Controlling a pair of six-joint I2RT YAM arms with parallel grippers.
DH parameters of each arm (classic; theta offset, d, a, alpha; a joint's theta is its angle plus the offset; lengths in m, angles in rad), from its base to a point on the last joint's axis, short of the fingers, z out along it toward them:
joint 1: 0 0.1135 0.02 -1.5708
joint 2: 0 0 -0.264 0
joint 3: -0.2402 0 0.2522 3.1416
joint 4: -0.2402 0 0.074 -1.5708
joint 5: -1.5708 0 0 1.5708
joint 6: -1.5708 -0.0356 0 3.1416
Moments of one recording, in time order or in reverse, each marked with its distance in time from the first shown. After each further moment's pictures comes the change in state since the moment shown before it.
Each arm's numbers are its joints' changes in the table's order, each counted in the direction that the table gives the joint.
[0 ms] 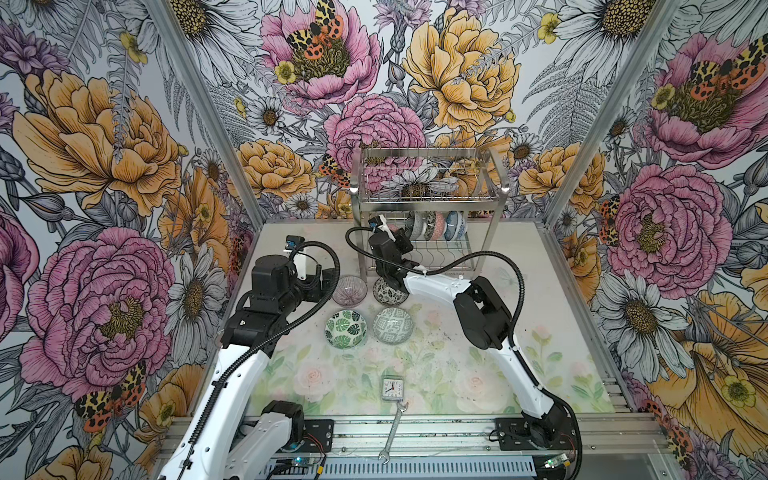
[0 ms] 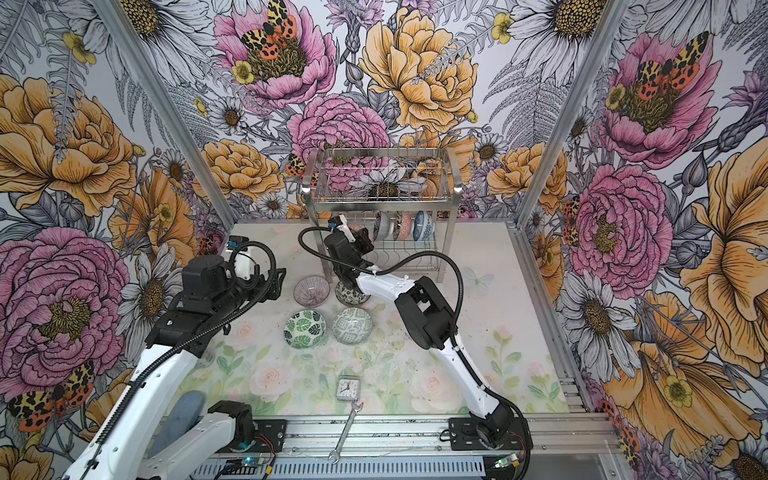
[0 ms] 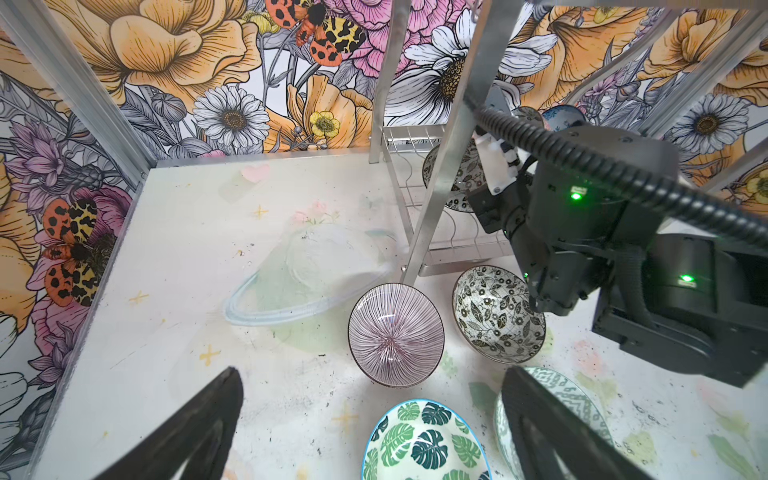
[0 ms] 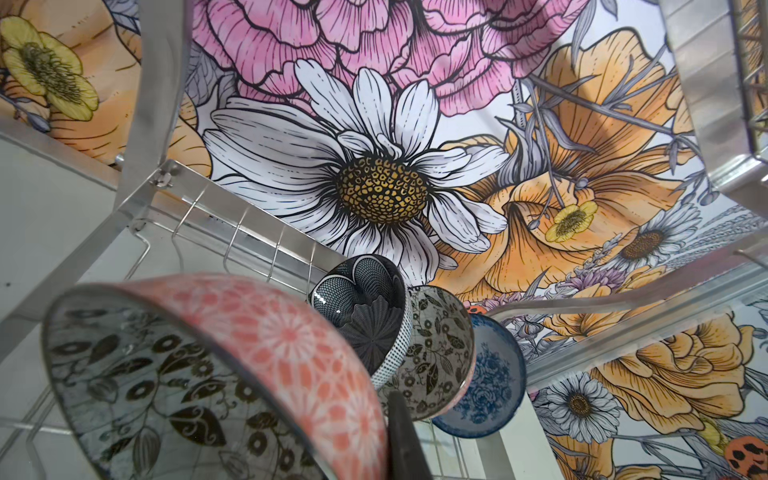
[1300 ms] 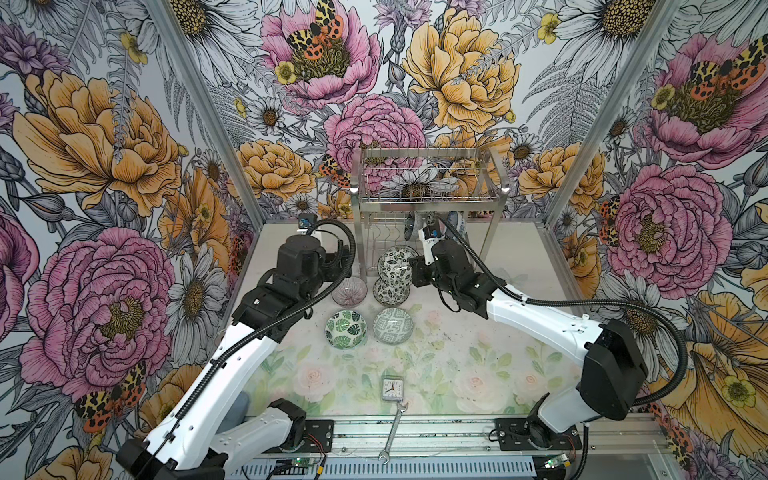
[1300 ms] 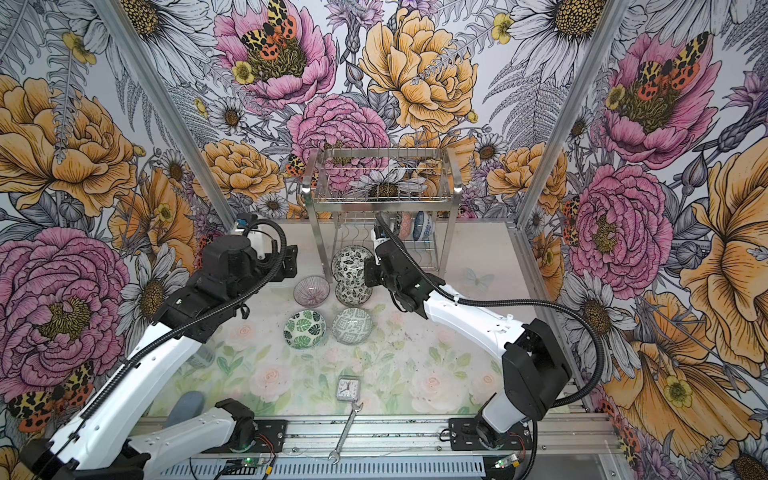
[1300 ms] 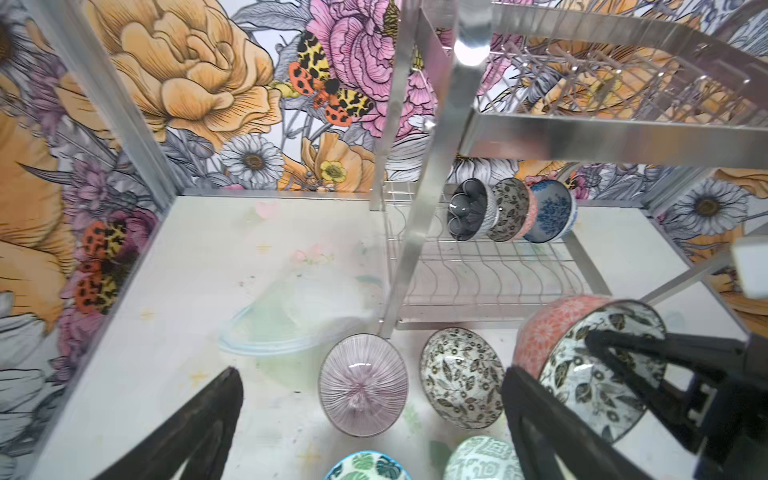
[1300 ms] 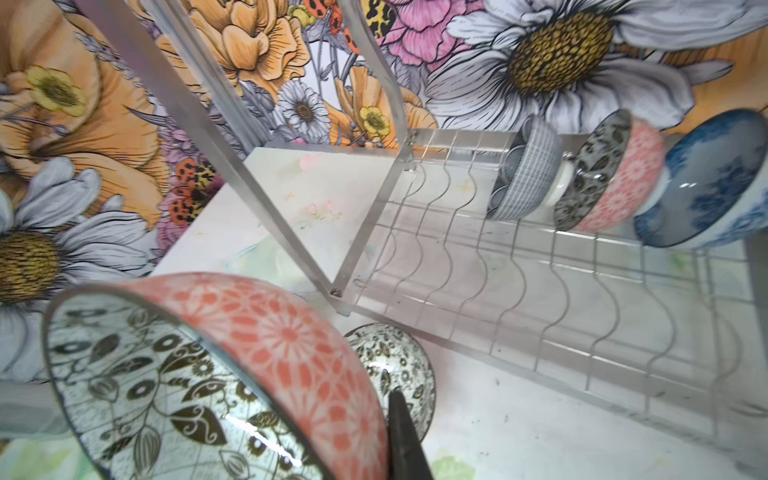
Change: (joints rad) left arm -0.262 0.125 -0.264 -0.105 0.343 0.164; right arm -0.012 -0.886 0.766 -0.322 0.809 -0.759
